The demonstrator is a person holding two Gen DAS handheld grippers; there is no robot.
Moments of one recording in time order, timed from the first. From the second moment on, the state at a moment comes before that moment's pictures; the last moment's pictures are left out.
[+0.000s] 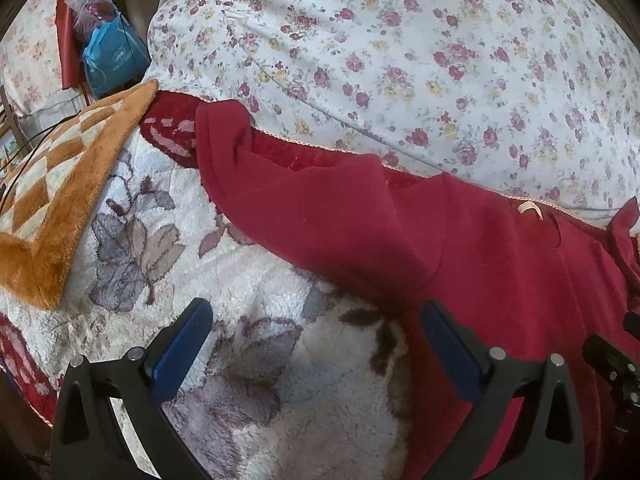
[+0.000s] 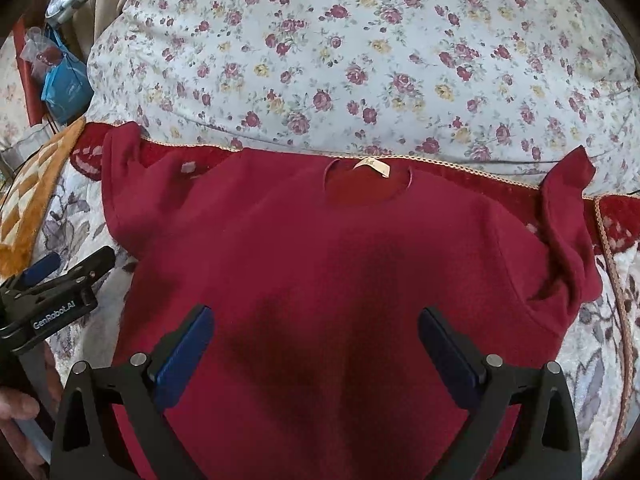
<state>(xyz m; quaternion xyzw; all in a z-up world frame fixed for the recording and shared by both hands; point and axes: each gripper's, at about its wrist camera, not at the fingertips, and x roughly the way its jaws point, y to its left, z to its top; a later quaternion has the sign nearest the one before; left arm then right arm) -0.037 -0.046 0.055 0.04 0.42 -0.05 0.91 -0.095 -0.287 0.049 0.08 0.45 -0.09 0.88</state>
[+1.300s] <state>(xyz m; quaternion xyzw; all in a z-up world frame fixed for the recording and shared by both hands) -0.040 -0.065 0.055 0.06 0.41 -0.07 0.91 -0.091 -0.313 0.040 0.11 0.46 -0.15 0.87</state>
